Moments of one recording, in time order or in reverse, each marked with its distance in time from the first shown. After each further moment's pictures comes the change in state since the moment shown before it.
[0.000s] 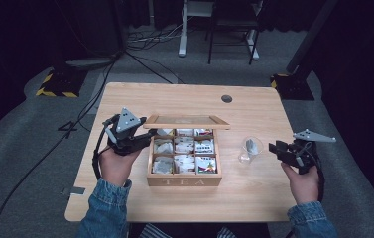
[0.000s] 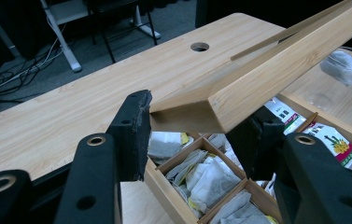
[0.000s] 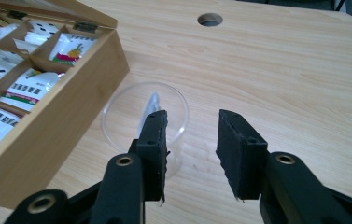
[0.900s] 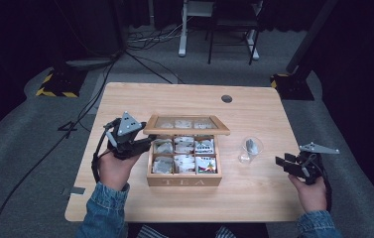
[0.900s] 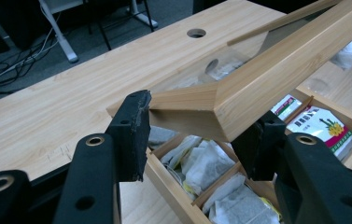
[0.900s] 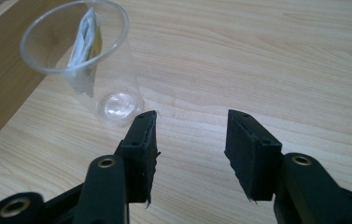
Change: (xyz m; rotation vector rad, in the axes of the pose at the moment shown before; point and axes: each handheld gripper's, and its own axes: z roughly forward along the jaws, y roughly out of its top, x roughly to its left) left arm -0.006 -0.007 -0.003 0.050 -0.007 0.003; right arm -0.035 -0.048 0.009 0.081 -0.021 0.025
